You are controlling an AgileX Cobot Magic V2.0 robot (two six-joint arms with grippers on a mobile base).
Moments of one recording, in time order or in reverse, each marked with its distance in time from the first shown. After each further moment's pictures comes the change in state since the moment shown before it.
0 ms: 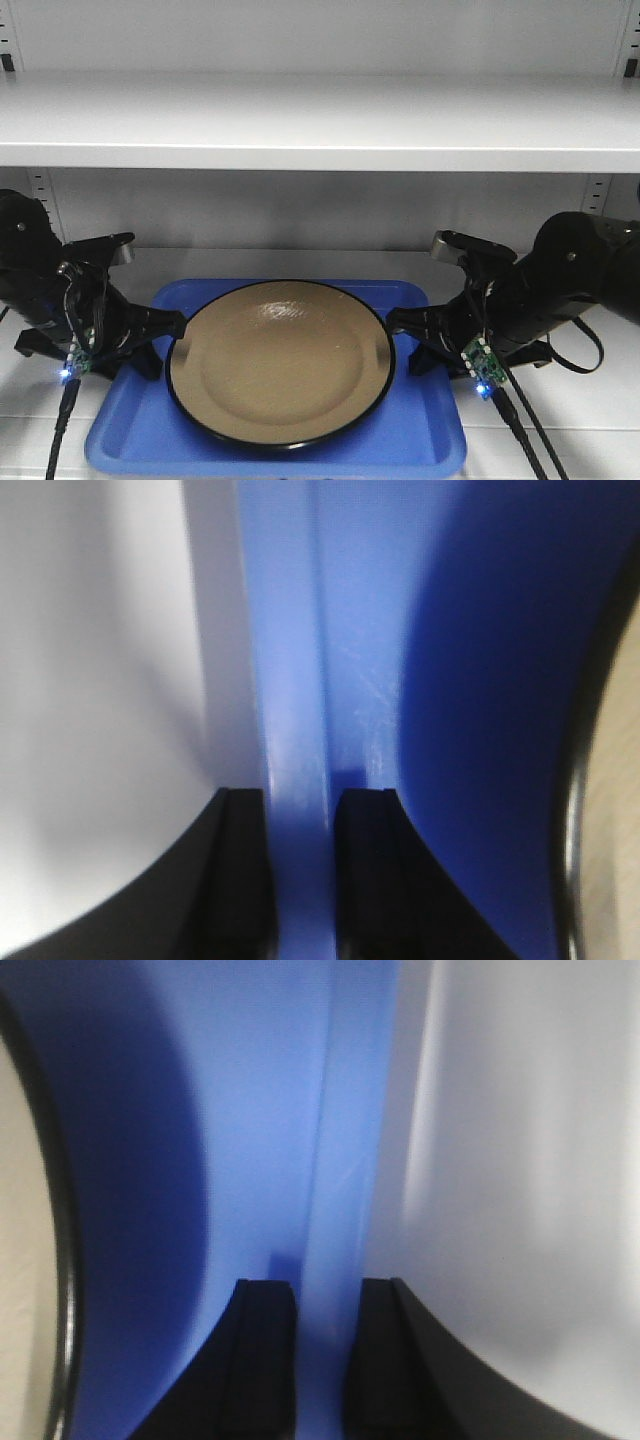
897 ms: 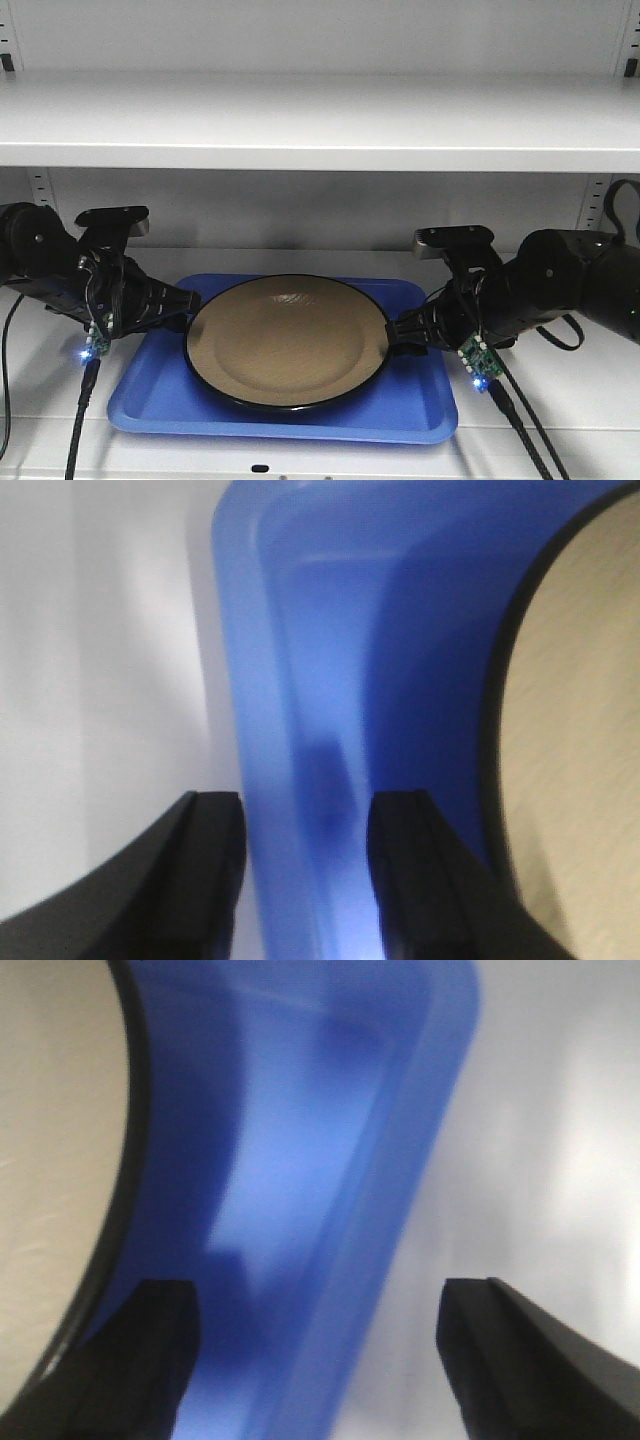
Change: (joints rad) left arm -0.001 0.027 0.000 0.000 -0.266 0.133; right arm 0.001 0.025 -0.001 -0.123 -0.154 -0.218
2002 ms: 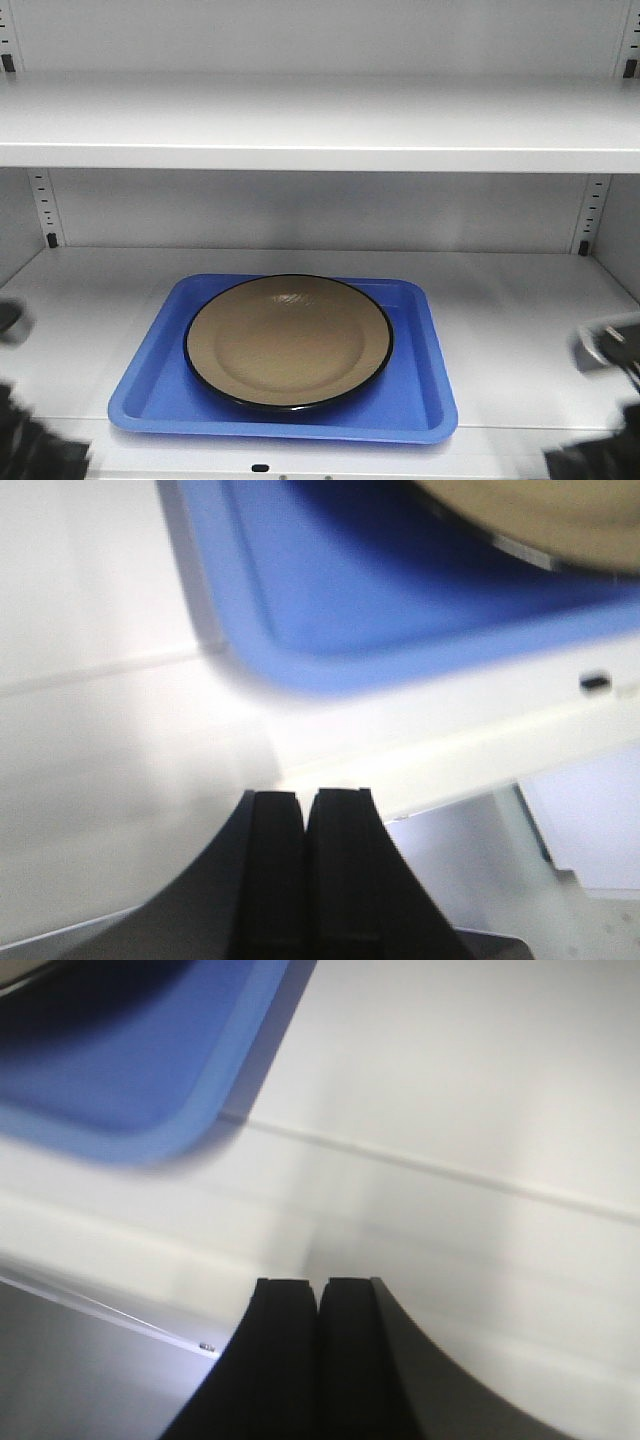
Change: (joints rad) left arm -0.002 -0.693 0.712 -0.107 -0.031 0.171; right arm 0.000 -0.768 0.707 -0.085 -0.041 0.080
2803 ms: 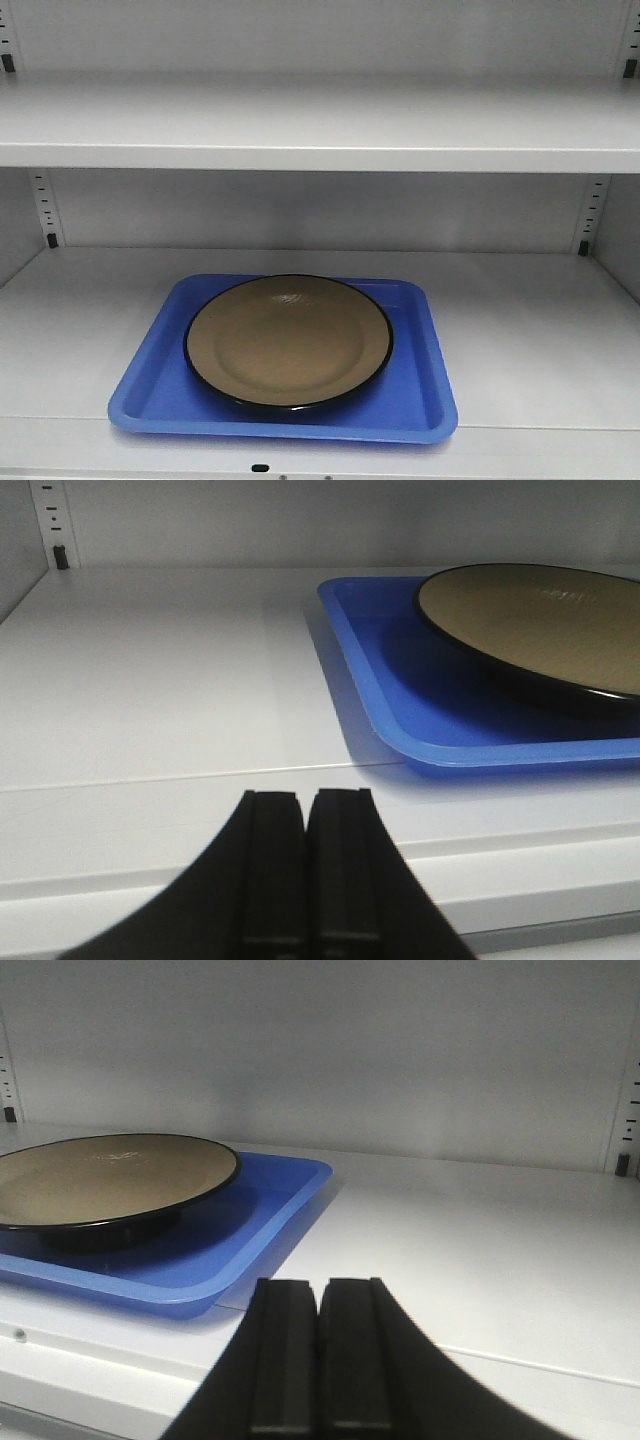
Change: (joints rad) left arm 0.000 -0.481 0.570 0.002 -0.769 0.031; right arm 0.000 -0.605 0.560 -0.045 -0.716 -0.002
